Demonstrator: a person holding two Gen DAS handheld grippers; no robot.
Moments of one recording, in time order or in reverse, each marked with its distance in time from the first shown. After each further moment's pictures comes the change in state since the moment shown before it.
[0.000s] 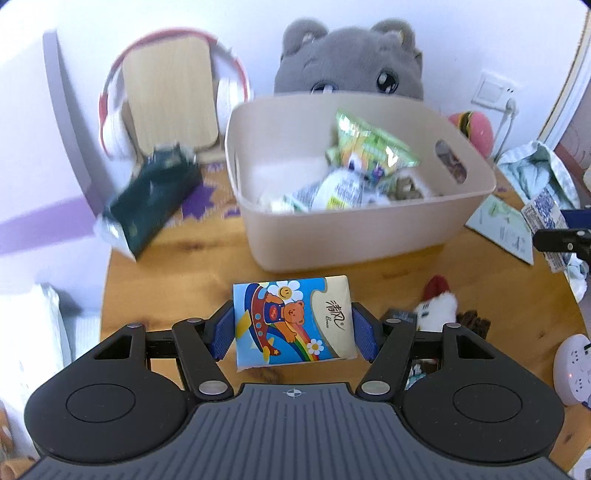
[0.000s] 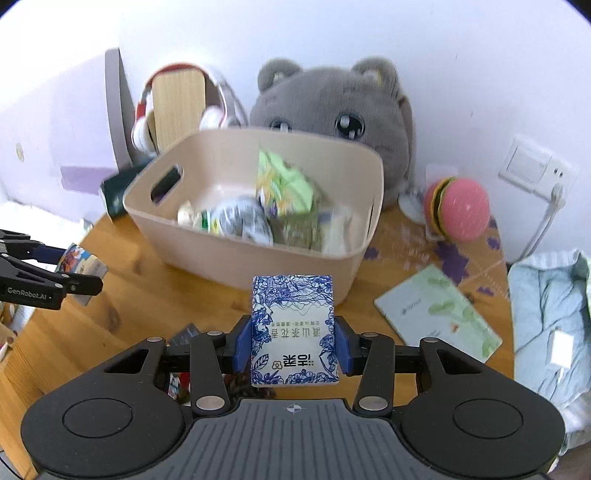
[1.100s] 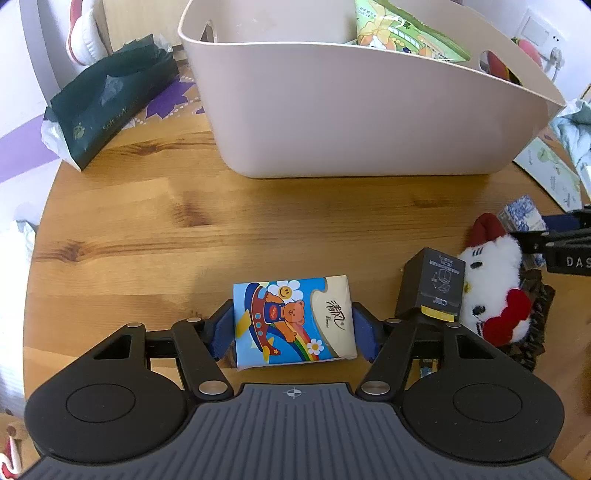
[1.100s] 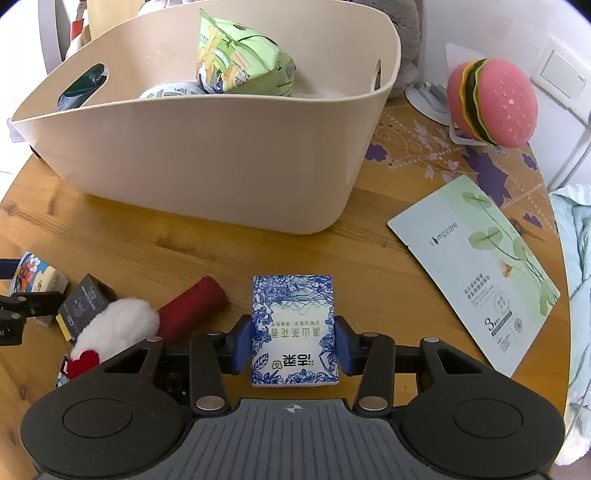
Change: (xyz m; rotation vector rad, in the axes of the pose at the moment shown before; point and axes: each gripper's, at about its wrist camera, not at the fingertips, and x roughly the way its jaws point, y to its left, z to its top) left arm 0.107 -0.019 -0.043 -0.090 0.215 0.021; right arm 0.140 -0.019 -0.039 0.060 0.285 -0.048
